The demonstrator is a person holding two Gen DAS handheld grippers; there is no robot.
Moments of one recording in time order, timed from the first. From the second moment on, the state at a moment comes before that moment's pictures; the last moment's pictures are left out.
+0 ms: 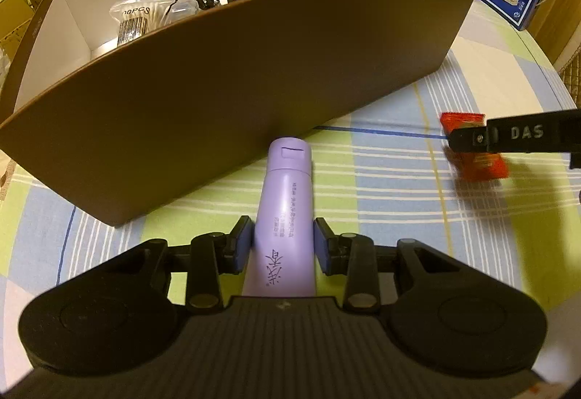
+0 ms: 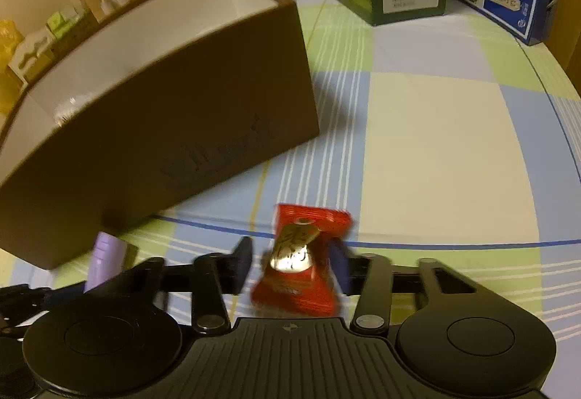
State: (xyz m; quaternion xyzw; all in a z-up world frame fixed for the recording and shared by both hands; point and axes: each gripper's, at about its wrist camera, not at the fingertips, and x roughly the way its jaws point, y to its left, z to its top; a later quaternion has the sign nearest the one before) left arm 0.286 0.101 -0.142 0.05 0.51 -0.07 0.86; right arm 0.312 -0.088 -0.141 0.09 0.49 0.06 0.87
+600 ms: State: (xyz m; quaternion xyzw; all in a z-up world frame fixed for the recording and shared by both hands) left arm 0.224 0.109 -0.136 0.03 0.53 -0.06 0.85; right arm 0.226 -0.063 -0.142 -0.01 0.50 0.23 0.84
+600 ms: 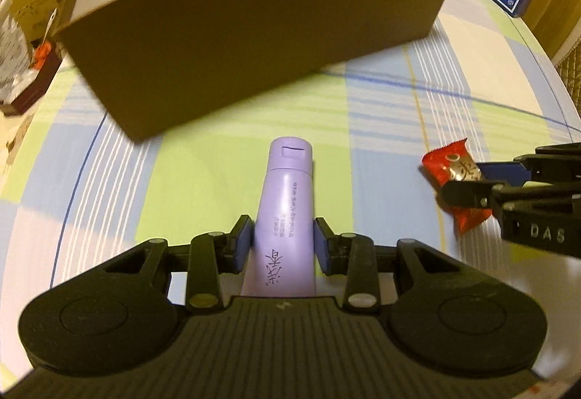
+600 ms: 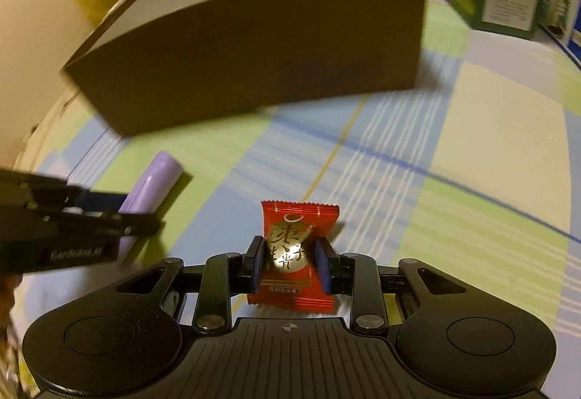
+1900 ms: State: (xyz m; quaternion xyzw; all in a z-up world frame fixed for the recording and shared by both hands) left arm 0.195 0.104 -0.126 0.00 0.53 -0.04 0.85; right arm 0.197 -0.057 -0.141 -0.05 0.48 0.25 0.84
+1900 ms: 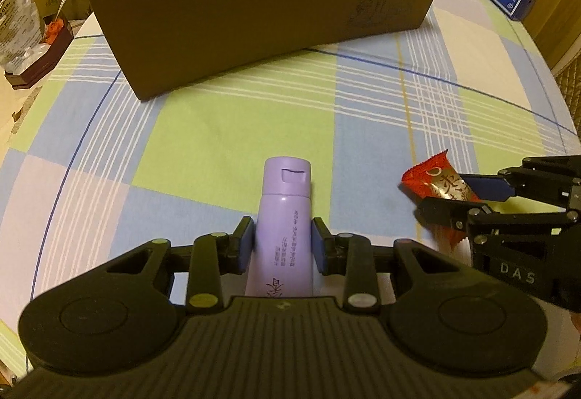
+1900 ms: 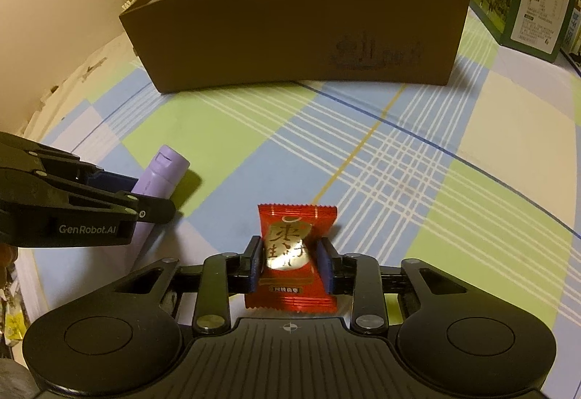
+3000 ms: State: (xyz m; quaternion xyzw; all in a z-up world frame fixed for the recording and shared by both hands) left arm 0.221 0.134 -0.010 0.00 0.41 -0.05 0.91; right arm 0.244 -0.025 -0.047 -0.01 0.36 0.31 0.88
